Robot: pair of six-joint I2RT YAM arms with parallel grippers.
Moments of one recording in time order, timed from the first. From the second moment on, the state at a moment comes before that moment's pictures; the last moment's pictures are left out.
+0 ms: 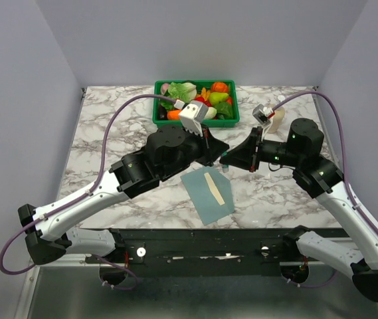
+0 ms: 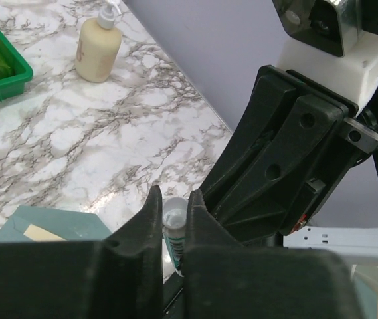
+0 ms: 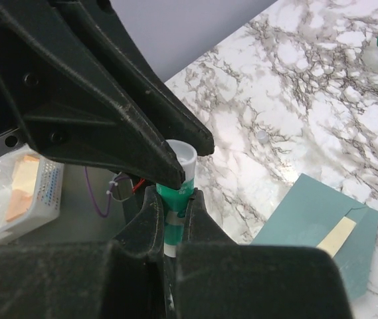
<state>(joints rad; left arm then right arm) -1.06 1.21 1.34 -0.29 -0.15 -0.55 0.52 0.95 1.06 -0.29 -0.74 0.34</state>
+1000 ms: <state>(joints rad) -1.01 1.07 1.11 0.16 0.71 -0.38 0.51 0.89 1.09 -0.30 -1.15 0.31</state>
